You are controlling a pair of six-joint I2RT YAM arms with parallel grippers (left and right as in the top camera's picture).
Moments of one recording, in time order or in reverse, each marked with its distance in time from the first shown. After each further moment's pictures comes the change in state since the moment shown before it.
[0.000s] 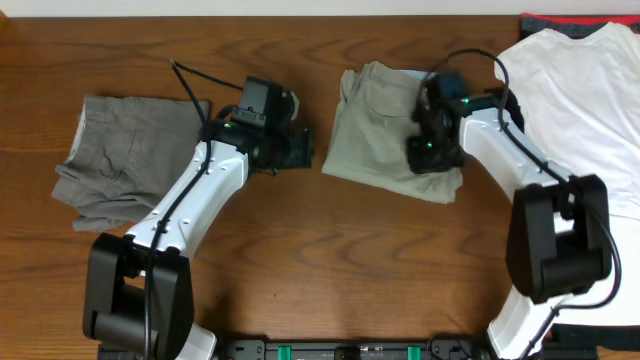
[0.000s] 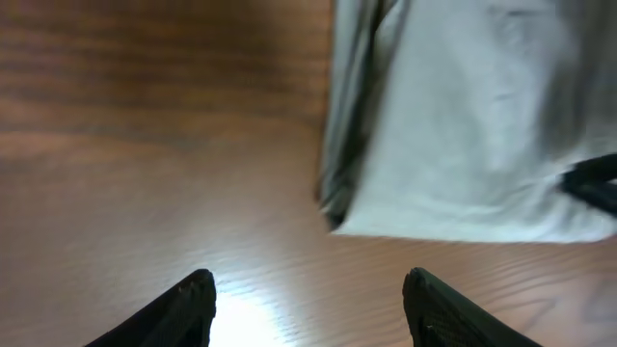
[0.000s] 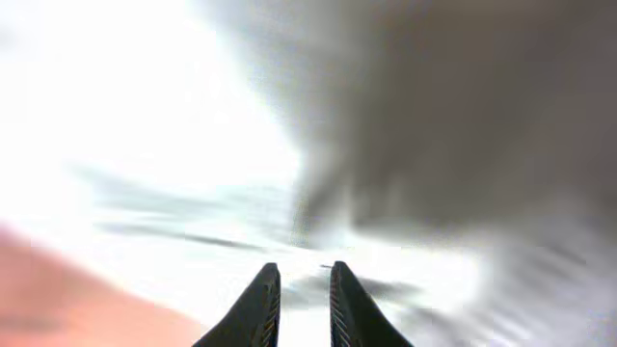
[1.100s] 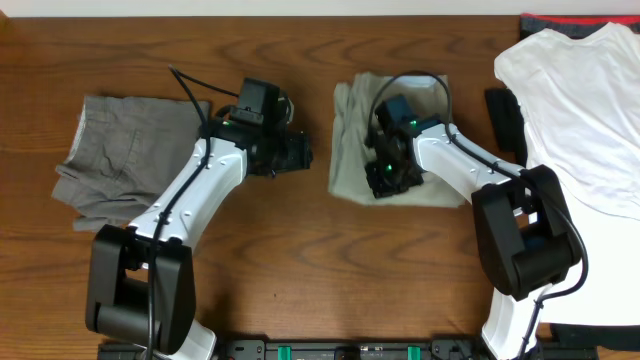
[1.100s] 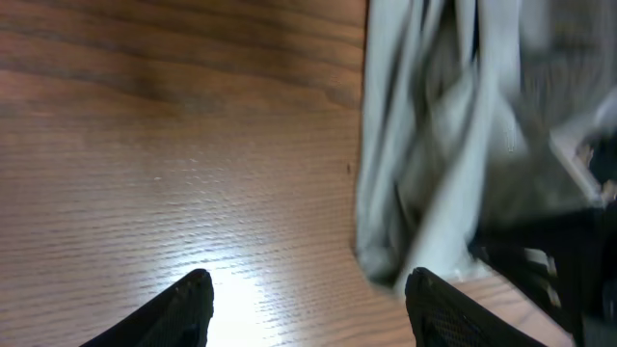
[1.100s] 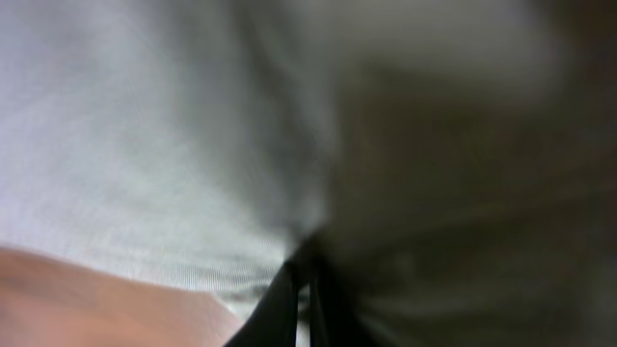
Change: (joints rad) left arm 0.026 0.027 0.000 -0.051 0.018 -0.049; right arm 0.175 0.083 -0.054 -0.048 -0.003 0.037
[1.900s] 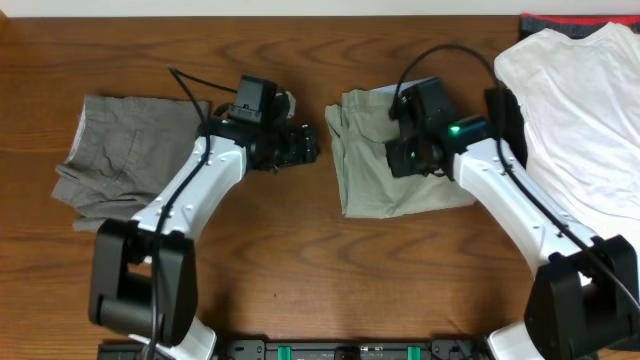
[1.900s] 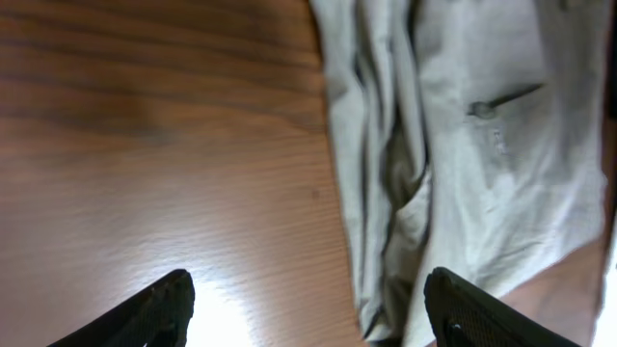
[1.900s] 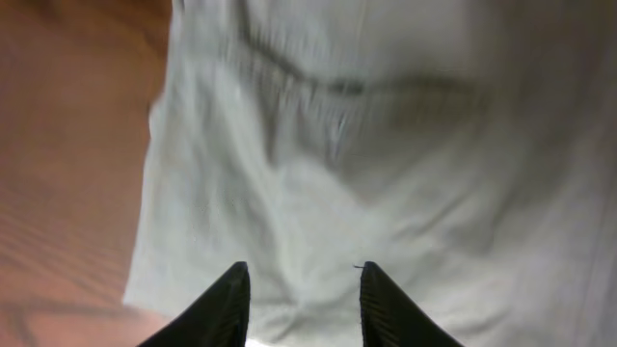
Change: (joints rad) left arm 0.007 0.047 0.000 0.096 0.104 -0.006; right arm -0.045 -0.328 -0.053 0.163 0.137 0.016
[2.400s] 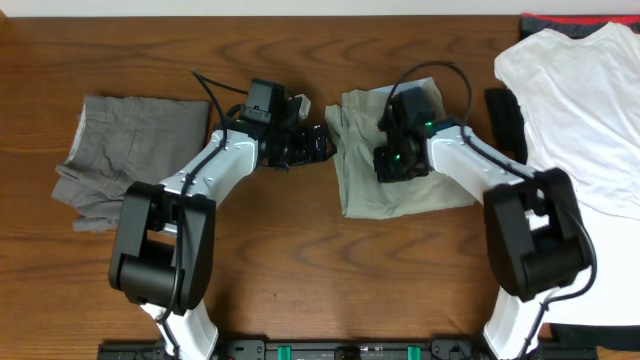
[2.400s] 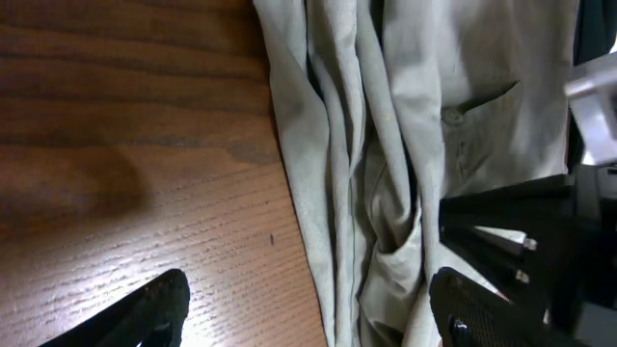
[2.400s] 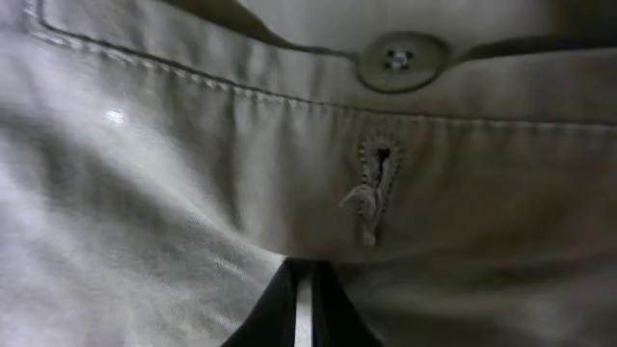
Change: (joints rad) left arm 0.000 0.137 0.000 0.150 0.144 0.000; right arm -0.013 0.302 0.001 0.110 -0.147 0.085
